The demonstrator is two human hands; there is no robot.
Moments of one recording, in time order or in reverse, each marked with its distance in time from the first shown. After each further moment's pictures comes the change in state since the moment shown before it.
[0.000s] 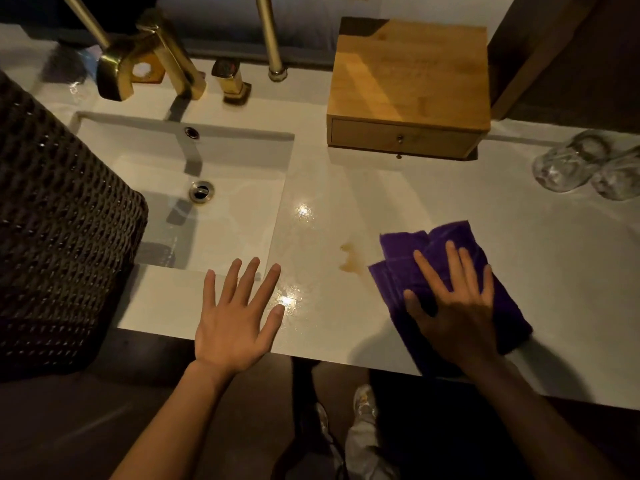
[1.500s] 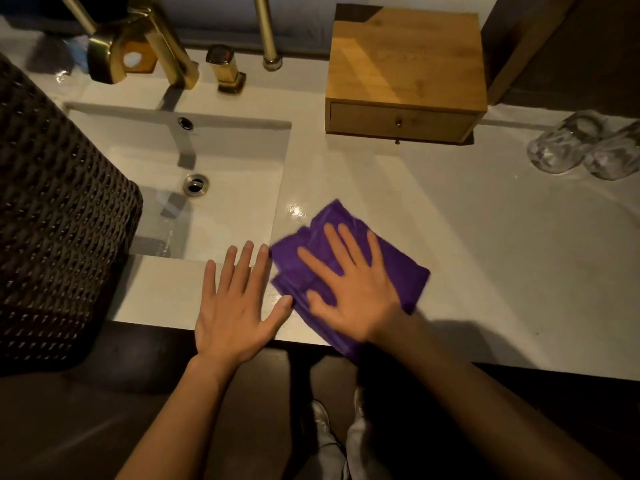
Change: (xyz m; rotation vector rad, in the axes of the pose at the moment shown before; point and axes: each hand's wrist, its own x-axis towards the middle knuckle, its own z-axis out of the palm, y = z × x) left_hand -0.002 -0.002 0.008 -0.064 0.083 -0.009; right_hand 0.016 -0.135 0.012 0.015 -0.044 -0.414
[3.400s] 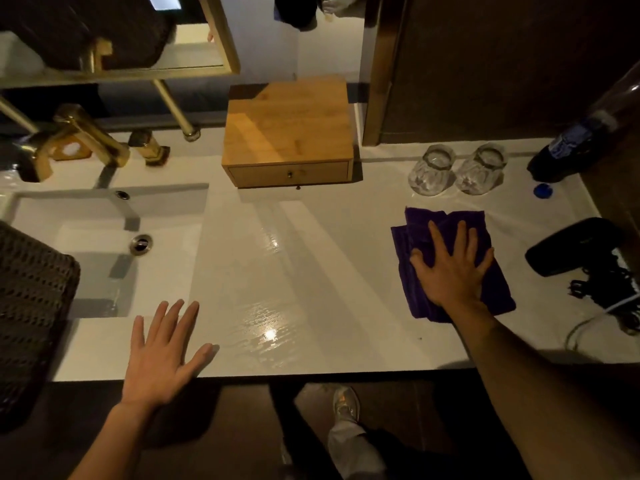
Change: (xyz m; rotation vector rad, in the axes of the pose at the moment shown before) left_hand -0.004 0.008 -0.012 0.019 -0.096 -0.011; right_hand -0.108 0.284 -0.033 0.023 0.036 0.874
